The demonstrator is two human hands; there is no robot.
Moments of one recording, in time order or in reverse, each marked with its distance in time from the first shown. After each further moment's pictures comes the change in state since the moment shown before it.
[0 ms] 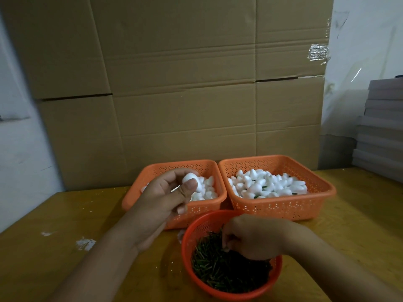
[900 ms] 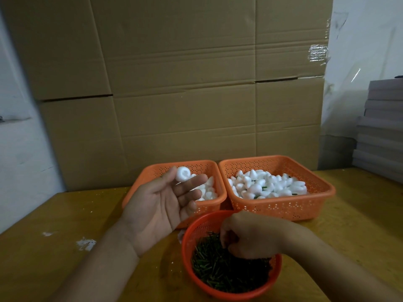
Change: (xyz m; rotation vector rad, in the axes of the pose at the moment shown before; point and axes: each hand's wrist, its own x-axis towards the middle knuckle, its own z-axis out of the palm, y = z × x) left_hand -0.004 0.016 0.007 -0.525 -0.104 -0.213; right_hand -0.002 0.000 -0.003 0.050 0.054 -0.042
